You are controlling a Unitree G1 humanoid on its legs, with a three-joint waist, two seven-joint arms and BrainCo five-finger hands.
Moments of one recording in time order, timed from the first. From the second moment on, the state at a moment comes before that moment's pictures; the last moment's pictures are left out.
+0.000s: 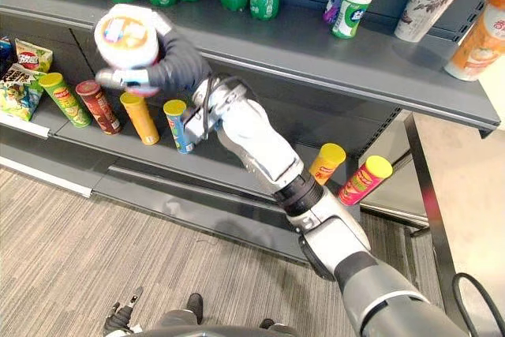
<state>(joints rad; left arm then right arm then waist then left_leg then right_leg) 0.24 0.08 0.13 0.88 -0.37 -0.13 0.29 -0.98 -0.15 0.43 0.09 0.46 0.00 0.02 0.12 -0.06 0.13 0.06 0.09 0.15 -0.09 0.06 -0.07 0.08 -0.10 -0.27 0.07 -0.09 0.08</state>
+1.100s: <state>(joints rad) 0.23 0.10 0.10 0.92 -0.26 -0.12 0.21 -0.96 -0.45 0.17 0.37 0.47 0.05 -0.07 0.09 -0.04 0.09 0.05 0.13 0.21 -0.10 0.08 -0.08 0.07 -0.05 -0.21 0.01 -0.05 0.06</state>
